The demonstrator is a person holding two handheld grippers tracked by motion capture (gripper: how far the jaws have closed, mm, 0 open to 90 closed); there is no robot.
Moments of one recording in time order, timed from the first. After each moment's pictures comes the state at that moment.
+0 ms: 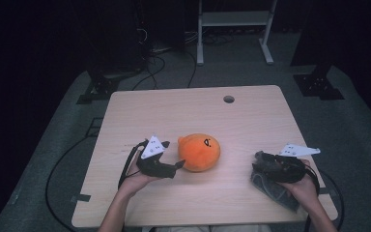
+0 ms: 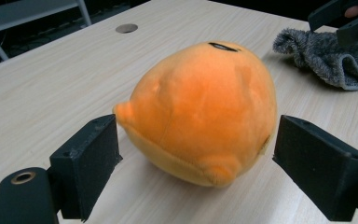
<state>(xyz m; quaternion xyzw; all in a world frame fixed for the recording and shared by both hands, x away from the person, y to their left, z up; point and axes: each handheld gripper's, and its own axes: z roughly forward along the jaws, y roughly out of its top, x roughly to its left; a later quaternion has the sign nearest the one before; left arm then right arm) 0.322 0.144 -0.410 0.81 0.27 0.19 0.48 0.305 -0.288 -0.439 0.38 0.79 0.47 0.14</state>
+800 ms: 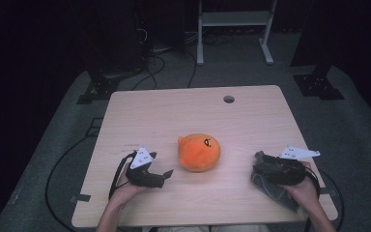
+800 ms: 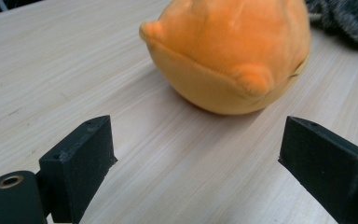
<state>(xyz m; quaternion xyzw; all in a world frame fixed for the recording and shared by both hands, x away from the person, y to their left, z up) 0.312 0.178 -0.445 0.82 0.31 0.18 0.46 0.300 -0.289 -0.443 0.38 0.79 0.46 0.14</state>
